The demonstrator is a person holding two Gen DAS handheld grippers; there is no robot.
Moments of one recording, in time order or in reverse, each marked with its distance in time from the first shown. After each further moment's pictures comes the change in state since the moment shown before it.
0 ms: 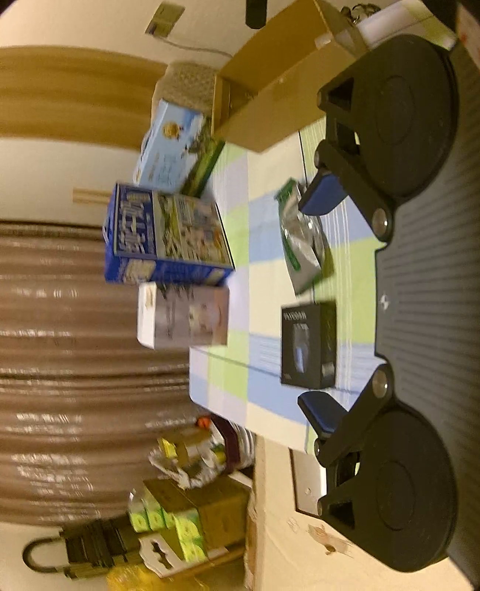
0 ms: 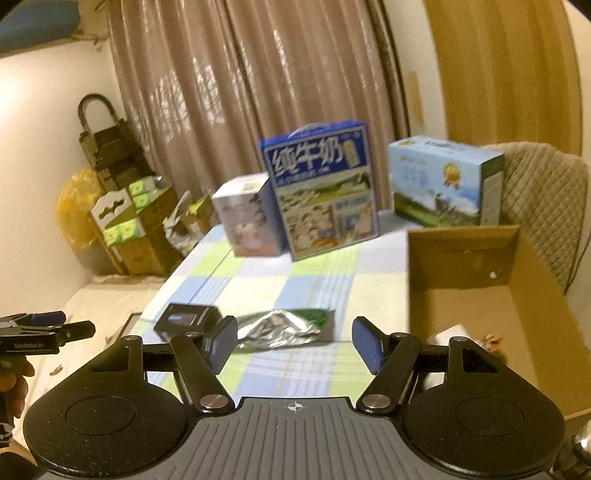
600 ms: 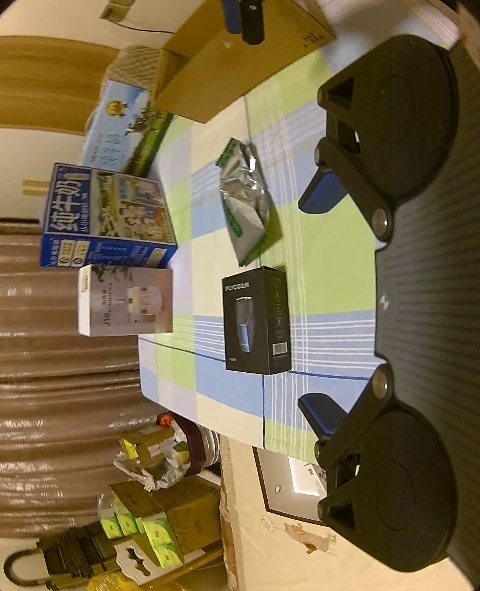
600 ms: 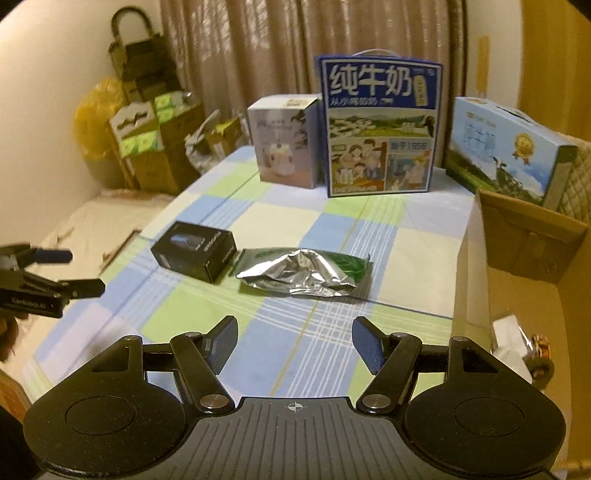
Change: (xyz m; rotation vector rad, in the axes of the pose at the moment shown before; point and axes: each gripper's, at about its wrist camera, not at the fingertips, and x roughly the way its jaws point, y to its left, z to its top) left arm 0.060 0.030 -0.039 0.060 0.130 0.009; right arm 0.092 0.030 -0.032 -0.202 0.201 0.027
